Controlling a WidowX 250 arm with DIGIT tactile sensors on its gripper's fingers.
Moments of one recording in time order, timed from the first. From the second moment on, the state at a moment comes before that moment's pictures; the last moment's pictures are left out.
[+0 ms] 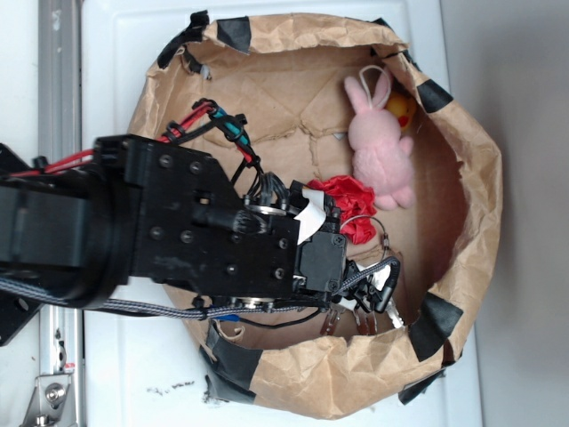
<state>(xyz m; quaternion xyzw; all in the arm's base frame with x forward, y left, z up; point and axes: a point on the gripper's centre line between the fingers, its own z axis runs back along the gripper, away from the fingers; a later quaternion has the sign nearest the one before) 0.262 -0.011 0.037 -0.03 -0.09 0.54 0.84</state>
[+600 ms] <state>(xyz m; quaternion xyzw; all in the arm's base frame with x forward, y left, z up) 0.274 -0.022 0.022 -0.03 -0.14 0.55 0.82</state>
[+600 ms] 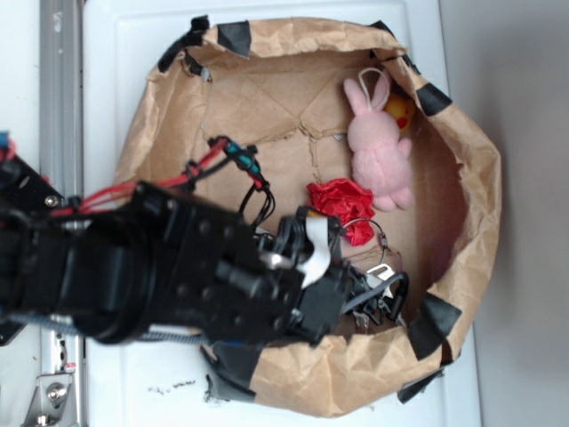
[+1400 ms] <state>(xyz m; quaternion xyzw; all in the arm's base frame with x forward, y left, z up) 0.293 -0.007 0.019 -0.03 -0.12 0.58 0.80</state>
